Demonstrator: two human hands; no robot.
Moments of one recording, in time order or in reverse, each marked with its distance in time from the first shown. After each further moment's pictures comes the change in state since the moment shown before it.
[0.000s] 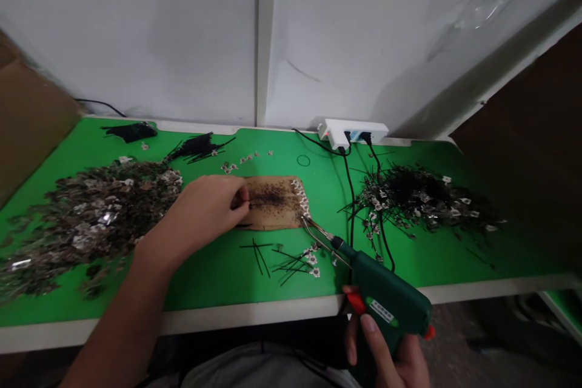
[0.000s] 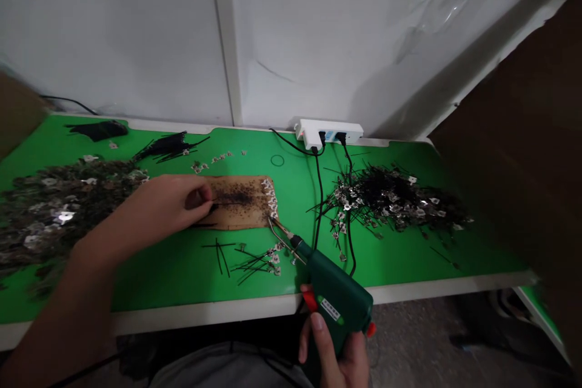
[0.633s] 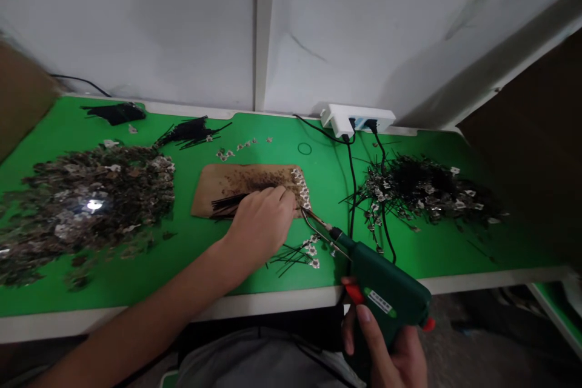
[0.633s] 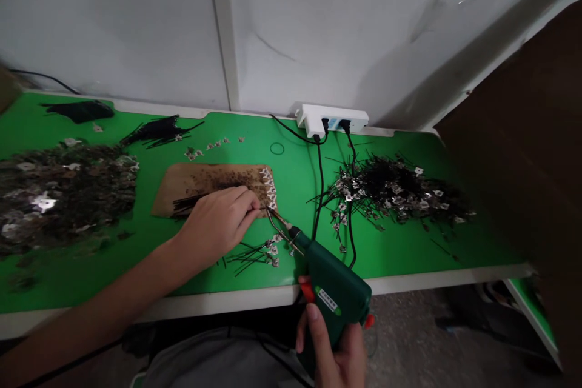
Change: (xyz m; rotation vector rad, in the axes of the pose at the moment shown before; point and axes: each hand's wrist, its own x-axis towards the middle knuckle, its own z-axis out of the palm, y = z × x) left_hand 0.005 0.063 0.053 -0.022 -0.063 0.104; right_hand 0.002 0.003 -0.007 -0.118 -0.009 -0.013
